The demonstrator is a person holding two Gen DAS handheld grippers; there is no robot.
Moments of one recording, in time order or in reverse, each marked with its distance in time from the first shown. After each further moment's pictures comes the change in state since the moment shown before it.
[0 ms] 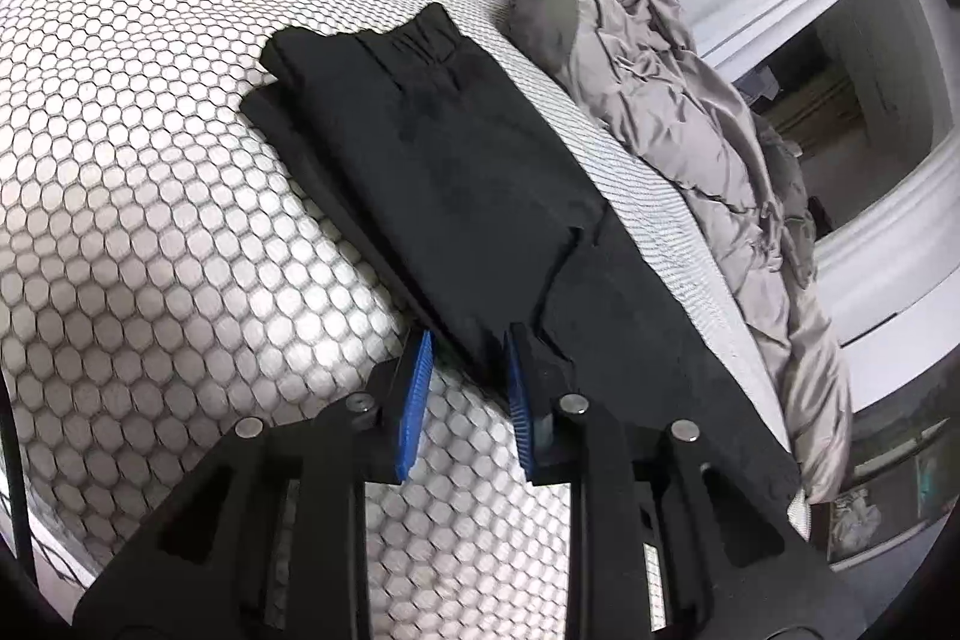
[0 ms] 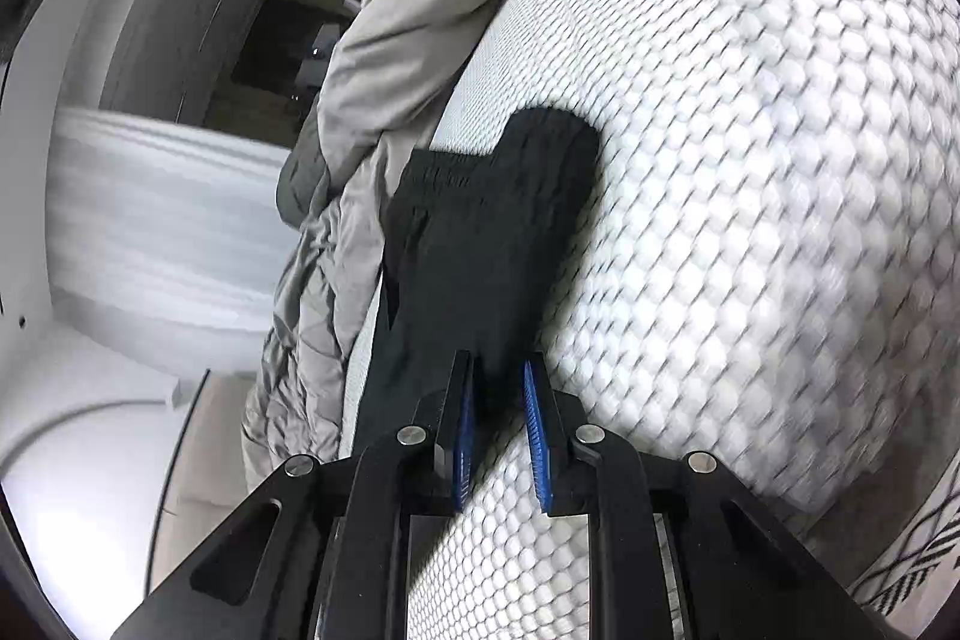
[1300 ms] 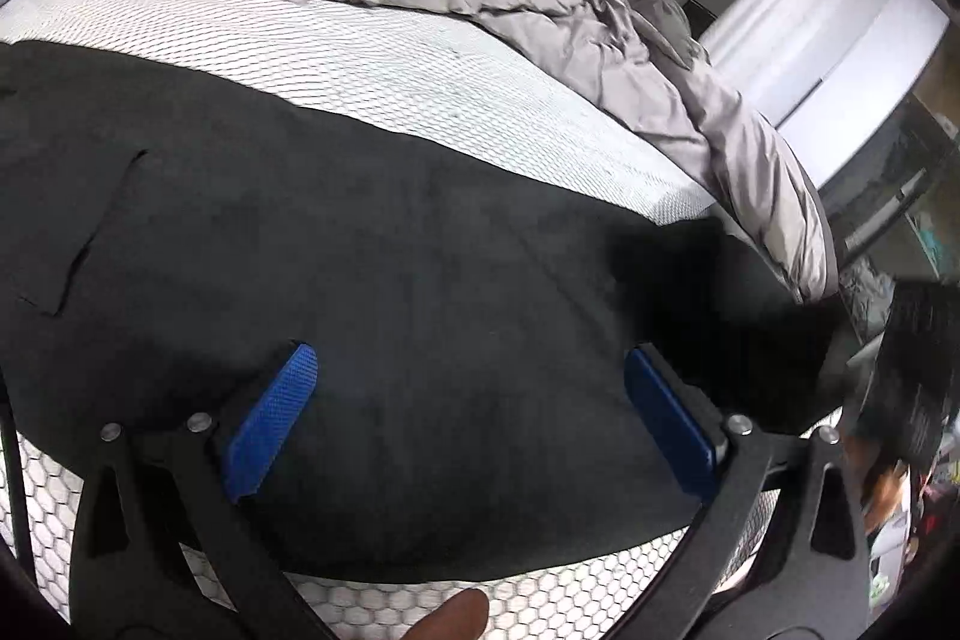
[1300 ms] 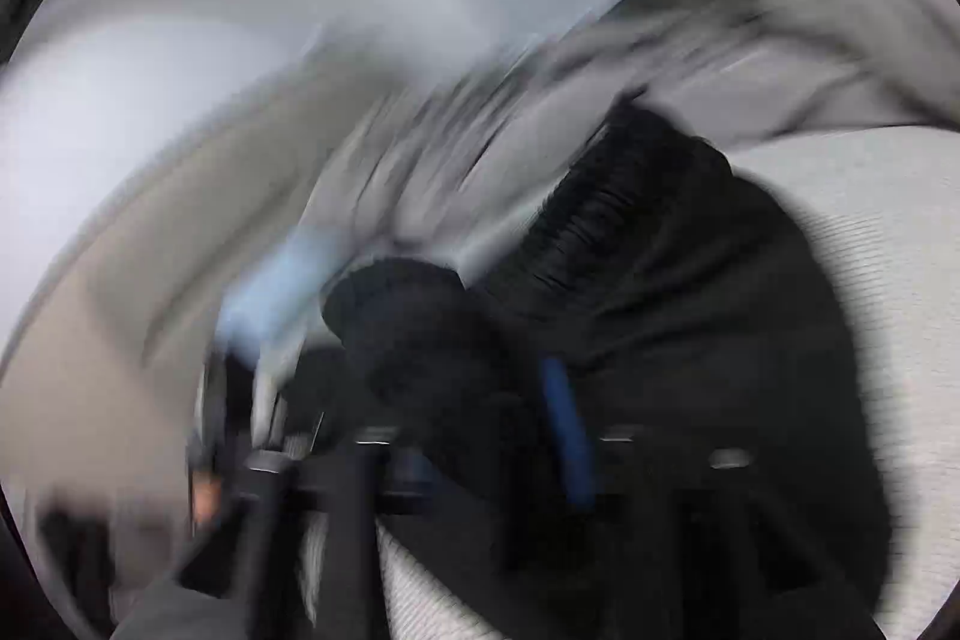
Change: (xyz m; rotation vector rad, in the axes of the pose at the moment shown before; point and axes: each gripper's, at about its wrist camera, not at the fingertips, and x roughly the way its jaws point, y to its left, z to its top) left arm 0.072 -0.191 -0.089 0.440 0.222 -0.158; right arm 0.108 0.245 -0.194 -0.960 0.527 0.252
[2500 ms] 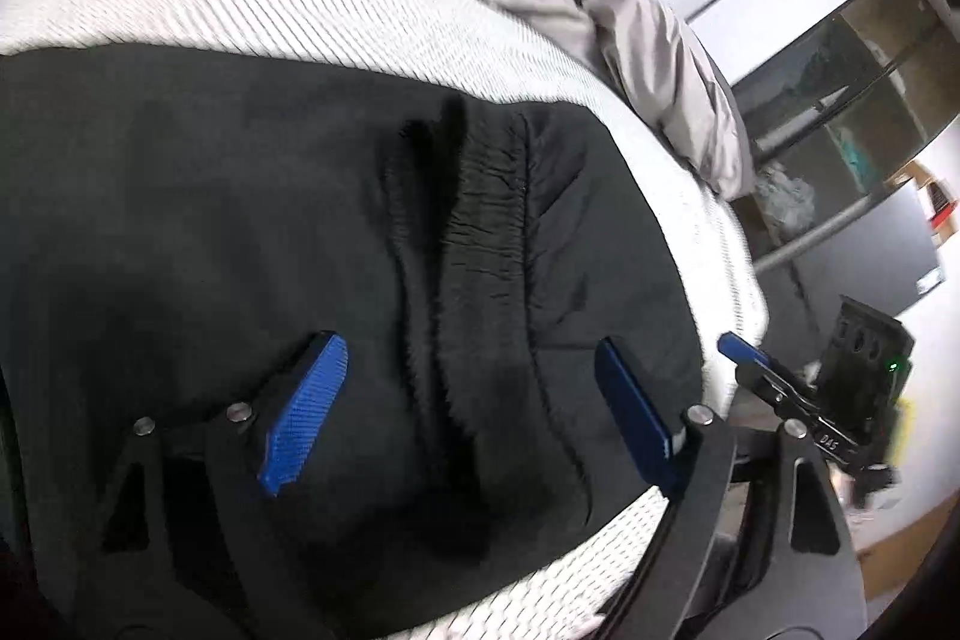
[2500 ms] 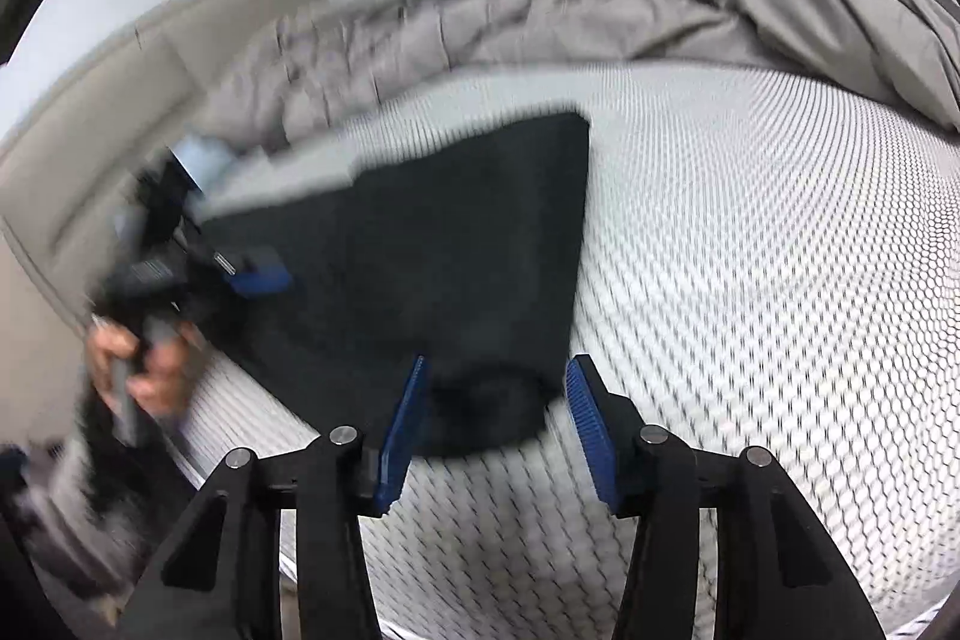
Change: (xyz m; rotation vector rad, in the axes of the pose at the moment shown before) left arm 0.099 -0.094 -0.007 0.099 0.328 -0.291; right arm -0.092 -0.048 -0.063 0.048 0.041 -0.331
